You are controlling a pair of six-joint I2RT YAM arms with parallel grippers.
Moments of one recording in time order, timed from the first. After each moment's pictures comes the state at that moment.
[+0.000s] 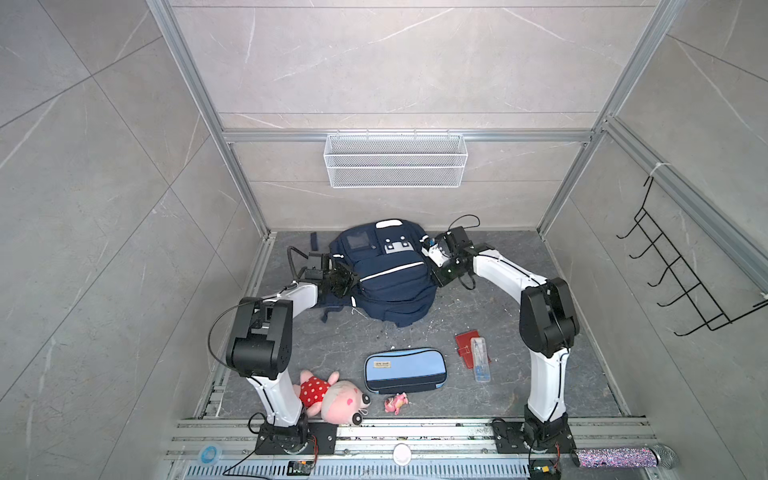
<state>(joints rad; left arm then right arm) -0.17 1.77 1.06 -0.09 0.51 -1.06 0.37 2.10 1.70 -0.67 -0.24 -0.26</state>
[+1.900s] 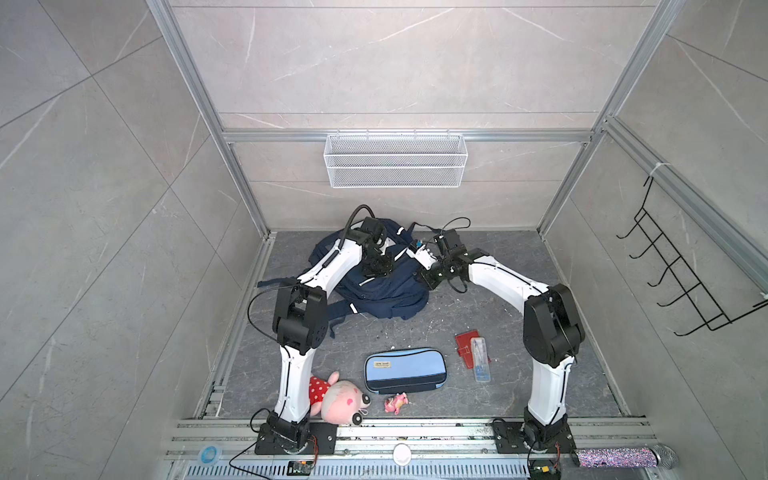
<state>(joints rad) -0.43 2.12 1.90 -0.94 0.33 -0.37 0.48 1.96 1.56 -0.53 -0.35 -0.30</state>
